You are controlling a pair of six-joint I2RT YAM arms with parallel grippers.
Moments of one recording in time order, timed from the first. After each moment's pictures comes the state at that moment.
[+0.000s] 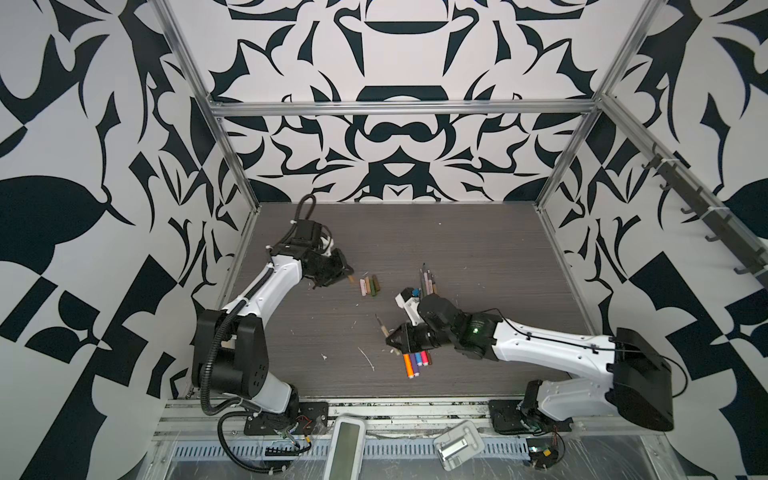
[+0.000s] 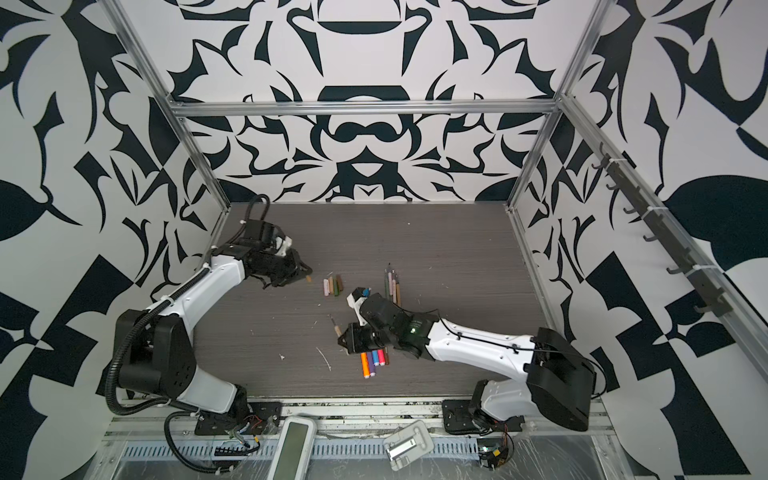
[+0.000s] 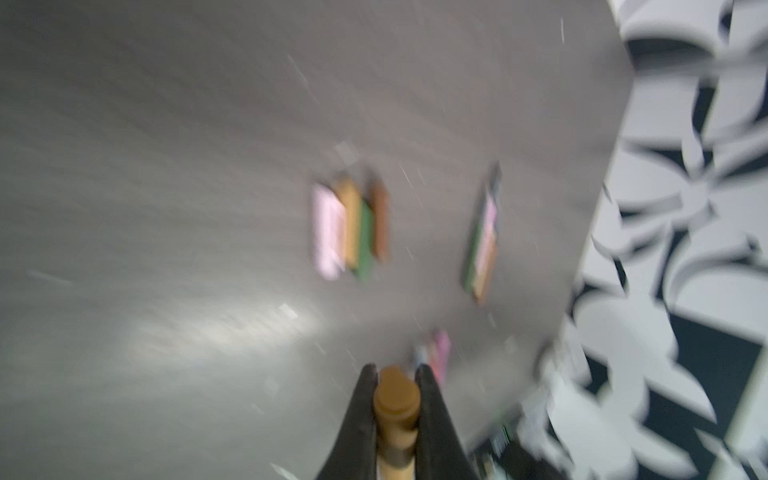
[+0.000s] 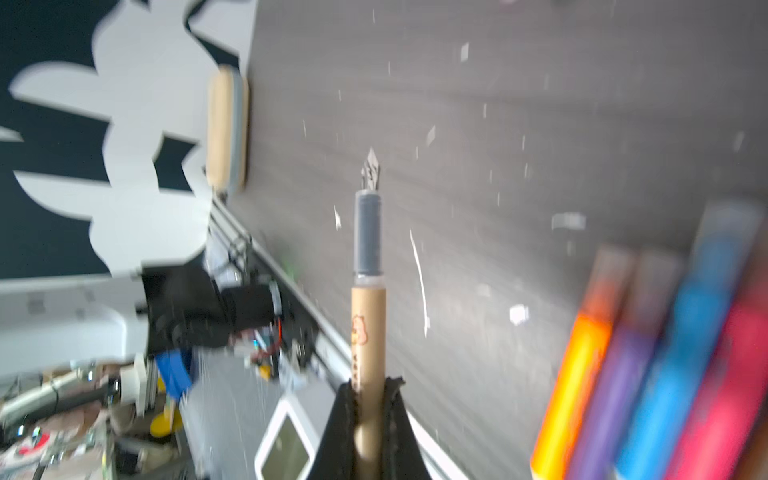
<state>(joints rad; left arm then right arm) -0.16 1.53 1.13 -0.63 0.43 -0.61 1.05 1.29 0.76 -0.20 -0.31 0.92</state>
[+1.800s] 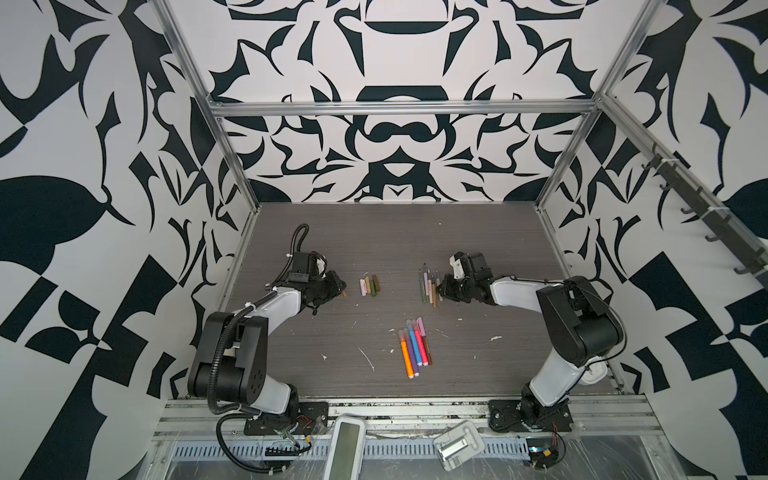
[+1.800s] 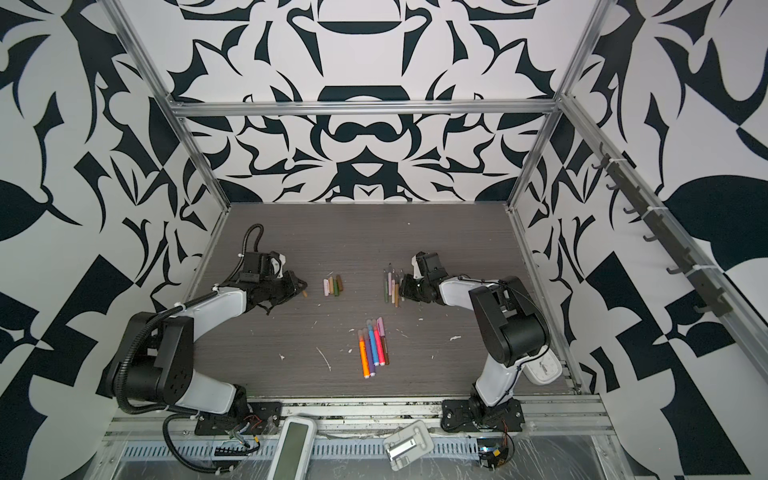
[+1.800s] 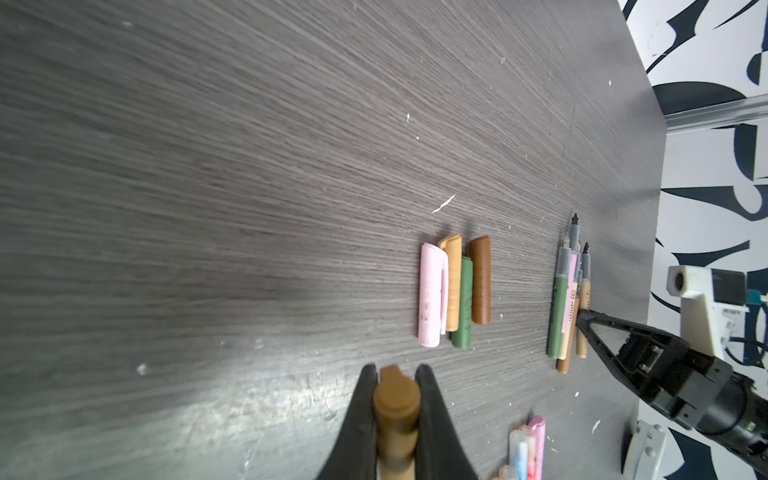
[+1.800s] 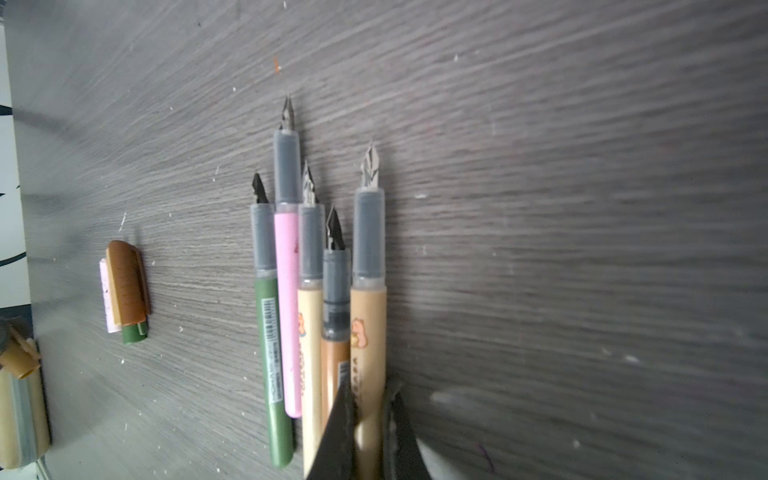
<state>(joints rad) -0.17 1.50 0.72 -0.12 0.41 -0.62 0.35 1.74 0.81 -0.01 -0.33 0.60</state>
